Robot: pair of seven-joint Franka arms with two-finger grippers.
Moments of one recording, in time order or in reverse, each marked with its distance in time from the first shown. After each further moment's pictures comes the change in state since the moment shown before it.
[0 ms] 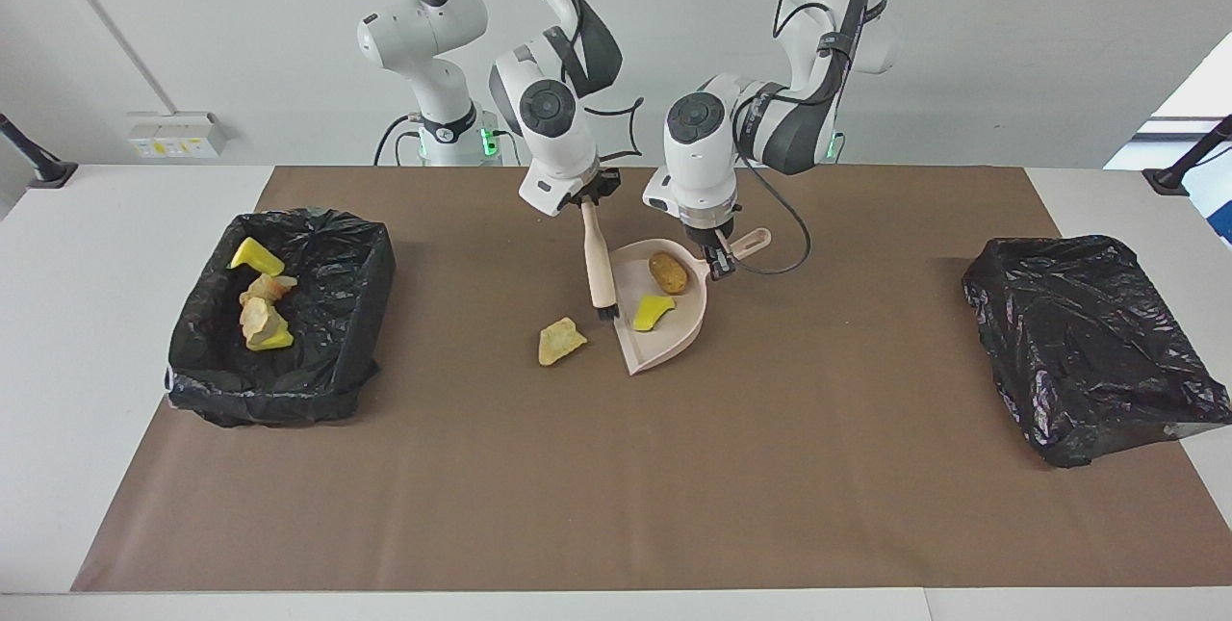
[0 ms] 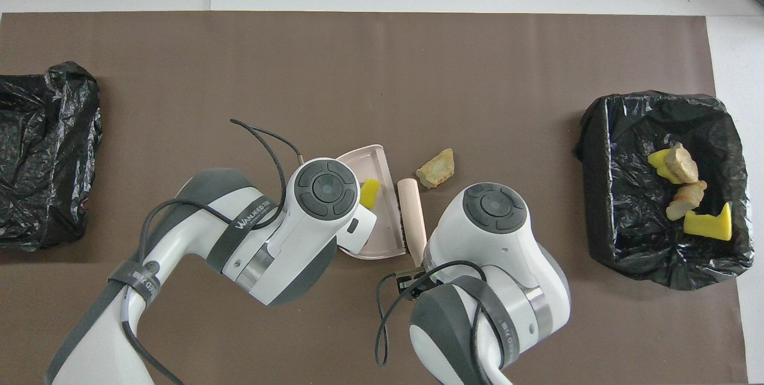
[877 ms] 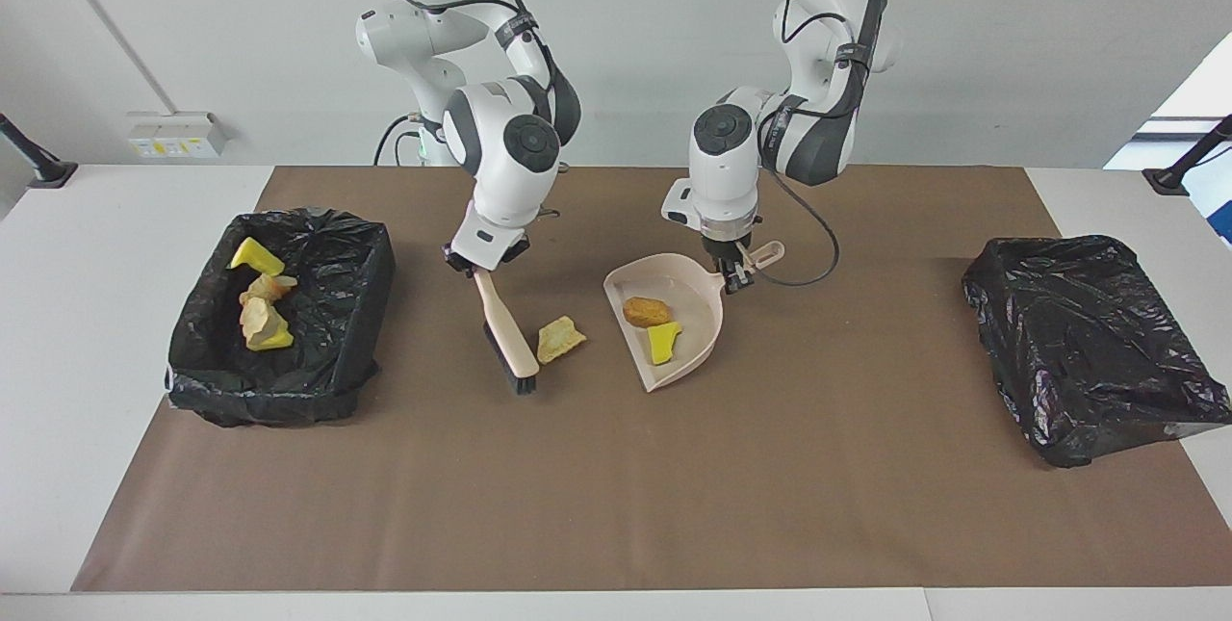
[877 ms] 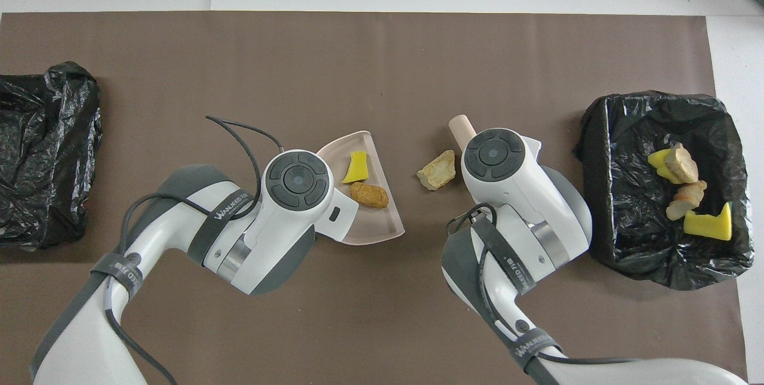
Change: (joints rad) left arm 0.048 -0.001 0.006 -0.040 0.000 0.081 0.000; right arm -0.122 0.196 0.006 0.135 -0.506 0.057 -0.158
